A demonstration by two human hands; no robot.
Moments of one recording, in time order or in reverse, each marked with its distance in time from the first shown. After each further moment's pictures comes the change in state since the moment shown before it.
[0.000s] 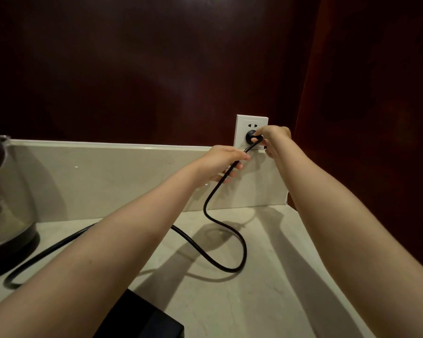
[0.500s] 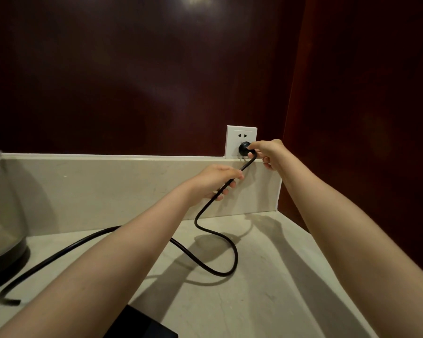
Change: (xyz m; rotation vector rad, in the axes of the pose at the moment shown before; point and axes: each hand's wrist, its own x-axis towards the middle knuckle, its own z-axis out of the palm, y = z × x) left_hand -0.006 -0.006 0.009 0.033 -0.052 -0.048; right_hand -0.033 0.003 -0.035 -0.126 -0.161 -0.068
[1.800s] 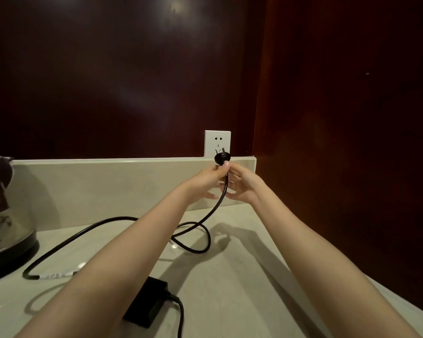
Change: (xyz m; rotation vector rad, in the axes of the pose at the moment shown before) left_hand -0.041 0.020 0.036 -0.082 -0.066 0.028; right_hand -0.114 0.049 -0.016 0.519 -0.405 0.142
